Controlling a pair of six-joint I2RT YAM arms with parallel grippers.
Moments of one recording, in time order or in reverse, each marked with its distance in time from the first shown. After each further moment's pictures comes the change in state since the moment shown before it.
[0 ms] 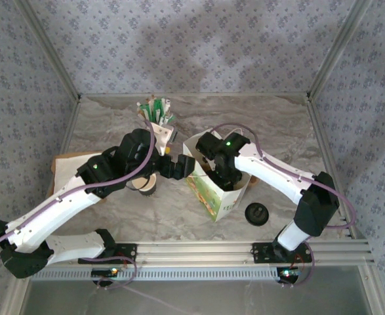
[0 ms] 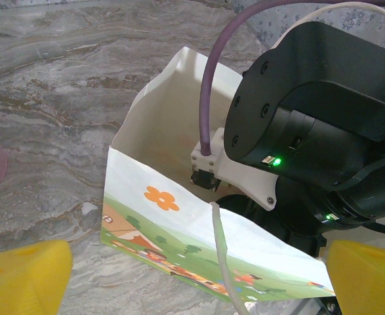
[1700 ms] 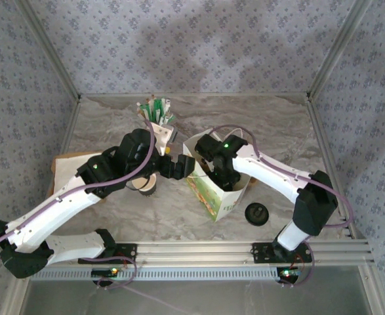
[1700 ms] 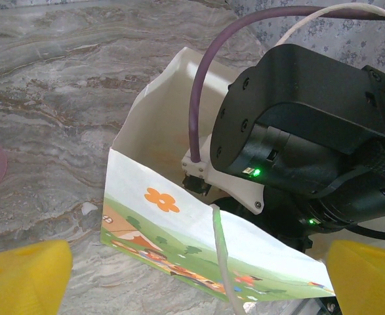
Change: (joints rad) left arm 0.000 0.000 0.000 0.000 0.000 0.000; right arm 0.004 0.014 -0.043 0.059 0.004 0.000
